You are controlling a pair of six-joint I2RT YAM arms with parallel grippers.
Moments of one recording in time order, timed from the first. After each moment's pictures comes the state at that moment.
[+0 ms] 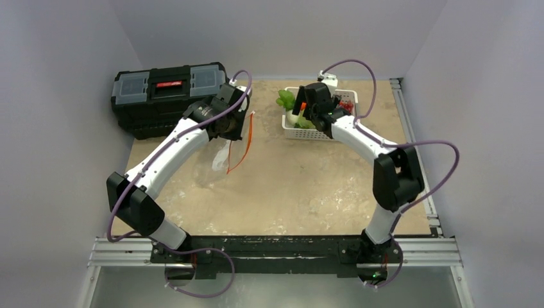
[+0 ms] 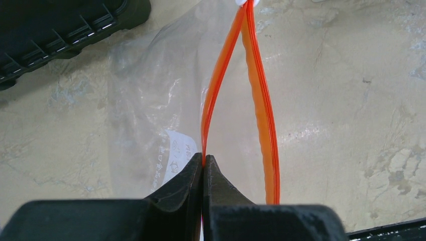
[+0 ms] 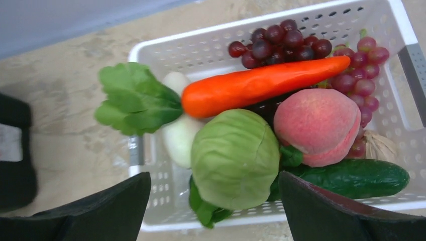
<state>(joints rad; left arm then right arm) -0.56 1.55 1.54 -0.94 -0.22 -0.23 0.48 1.72 1.34 -0.20 0.44 0.52</state>
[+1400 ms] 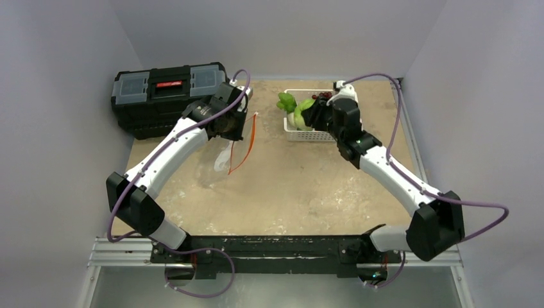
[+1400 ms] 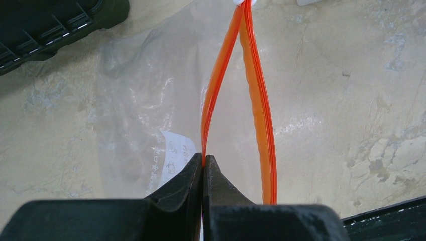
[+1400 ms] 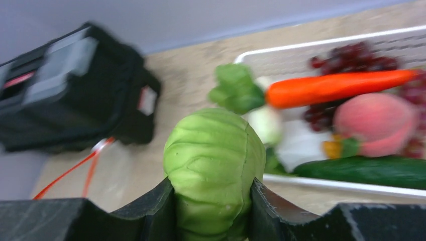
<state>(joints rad) -0.54 1.55 1.54 -0.94 -0.14 -0.24 0.46 1.37 1.10 -0.09 0.23 0.48</state>
